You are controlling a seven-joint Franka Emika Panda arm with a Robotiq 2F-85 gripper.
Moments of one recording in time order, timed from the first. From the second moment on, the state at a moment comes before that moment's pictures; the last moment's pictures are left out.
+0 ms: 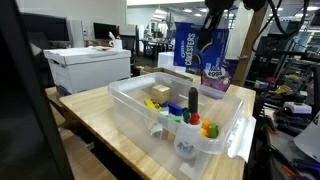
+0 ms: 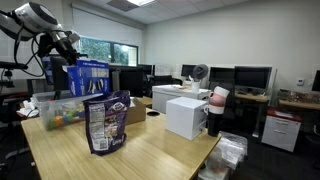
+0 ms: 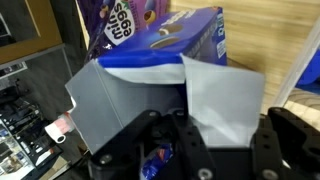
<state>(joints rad) 0.10 -0.31 0.41 -2.32 -0.56 1.91 0.72</state>
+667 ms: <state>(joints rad) 0.18 -0.20 0.45 -2.17 -0.63 1.79 0.85</state>
